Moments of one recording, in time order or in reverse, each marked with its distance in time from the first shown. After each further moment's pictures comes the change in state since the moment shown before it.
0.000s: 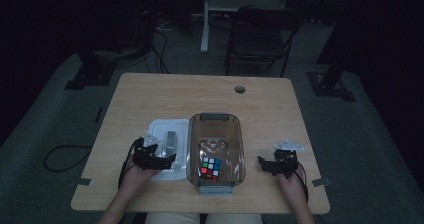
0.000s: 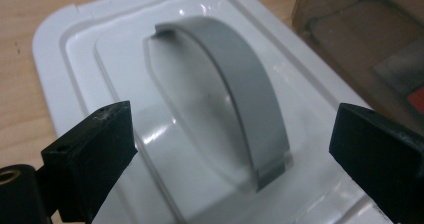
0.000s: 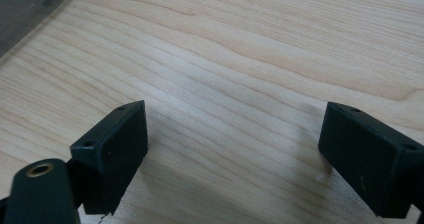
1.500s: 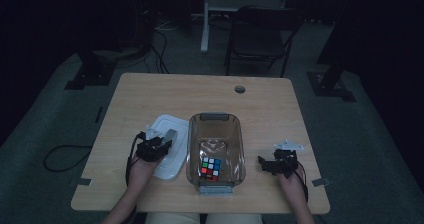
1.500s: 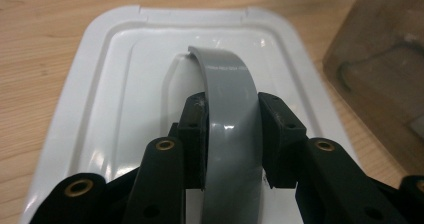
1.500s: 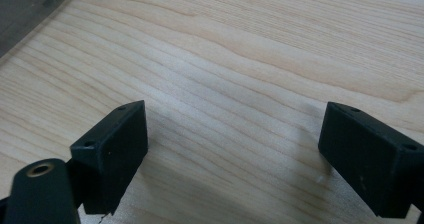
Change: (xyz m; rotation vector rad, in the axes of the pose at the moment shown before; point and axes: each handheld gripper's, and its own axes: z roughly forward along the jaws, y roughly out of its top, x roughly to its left) left arm 0.011 0.011 0.011 -0.060 0.070 -0.088; right arm 0.000 0.001 0.000 0.001 0.002 -0.001
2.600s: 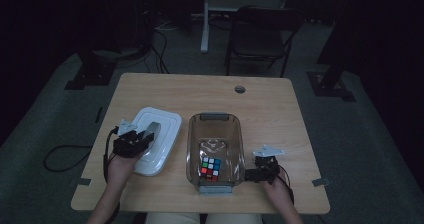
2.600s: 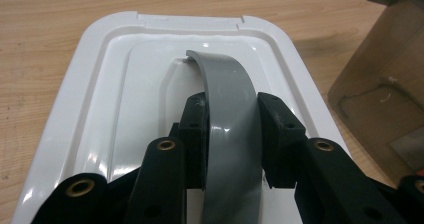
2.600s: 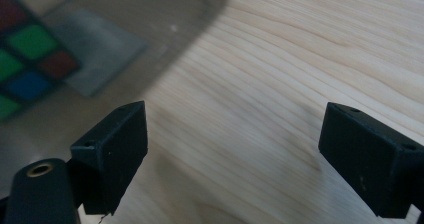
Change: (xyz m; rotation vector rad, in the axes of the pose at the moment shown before) left arm 0.036 0.011 -0.050 -0.084 -0.005 -0.052; right arm 0.064 0.010 -0.001 -0.022 0.190 -0.124
